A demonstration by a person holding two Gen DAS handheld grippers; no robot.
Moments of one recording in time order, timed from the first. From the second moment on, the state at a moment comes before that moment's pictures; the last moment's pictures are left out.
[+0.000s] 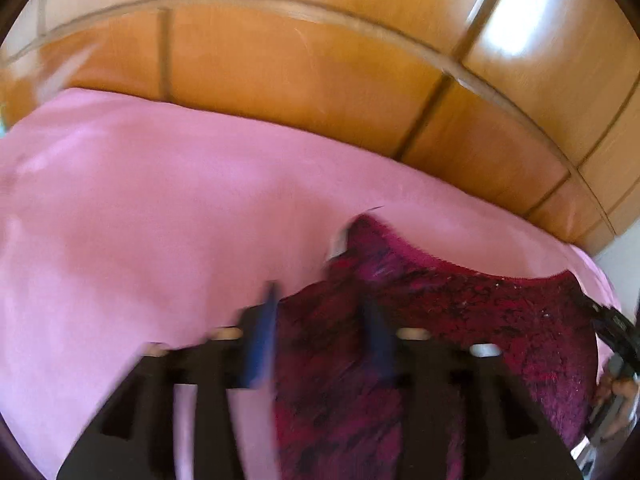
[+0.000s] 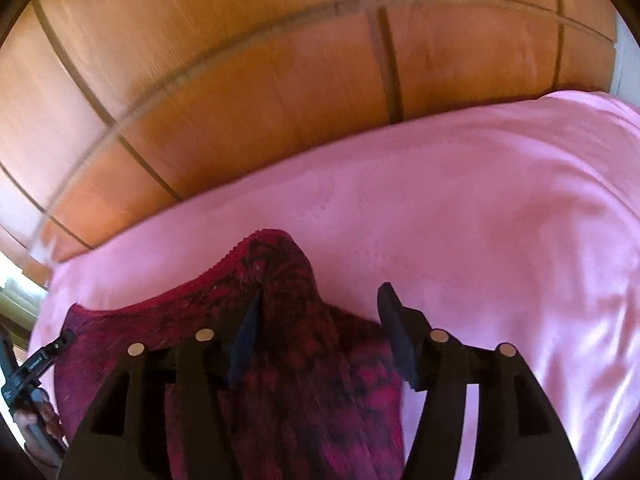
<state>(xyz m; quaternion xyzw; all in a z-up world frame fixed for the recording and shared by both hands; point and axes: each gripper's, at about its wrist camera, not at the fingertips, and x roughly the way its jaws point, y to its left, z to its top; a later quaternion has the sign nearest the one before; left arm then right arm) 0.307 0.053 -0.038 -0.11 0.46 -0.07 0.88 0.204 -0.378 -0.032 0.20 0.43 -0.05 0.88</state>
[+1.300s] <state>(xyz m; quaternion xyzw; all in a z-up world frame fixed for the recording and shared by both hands) 0.116 0.034 -0.010 -0.10 0.39 -0.20 0.89 0.019 -0.324 0.007 0.12 0.38 0.00 0.91</state>
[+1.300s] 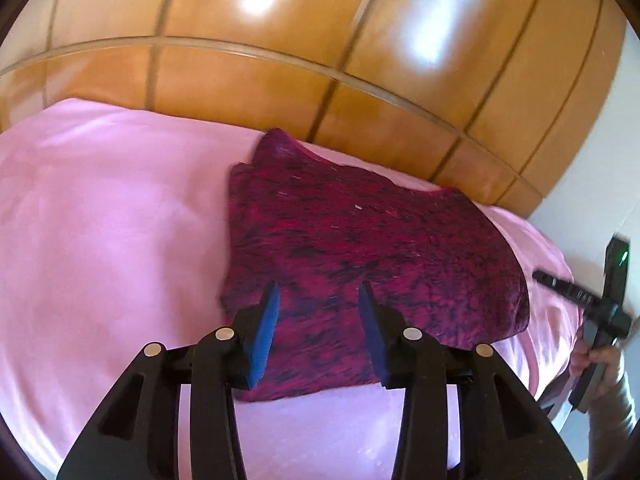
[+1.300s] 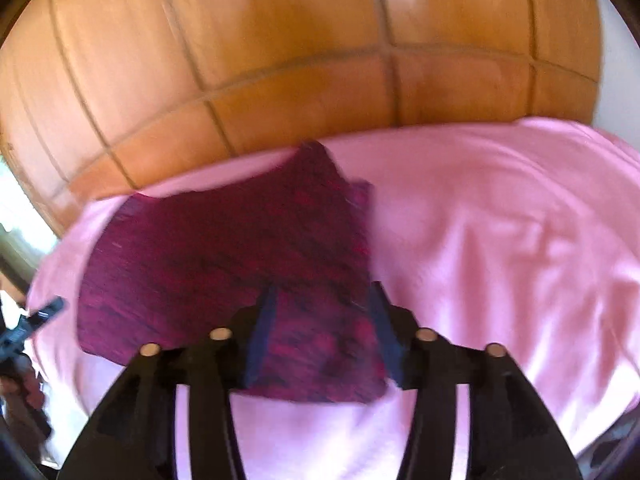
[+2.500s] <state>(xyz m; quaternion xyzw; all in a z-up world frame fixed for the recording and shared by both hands) 0.308 0.063 -0.071 -0.19 0.49 -0.04 0.85 0.116 -0.239 -0.048 0.04 0.41 0.04 0.91</state>
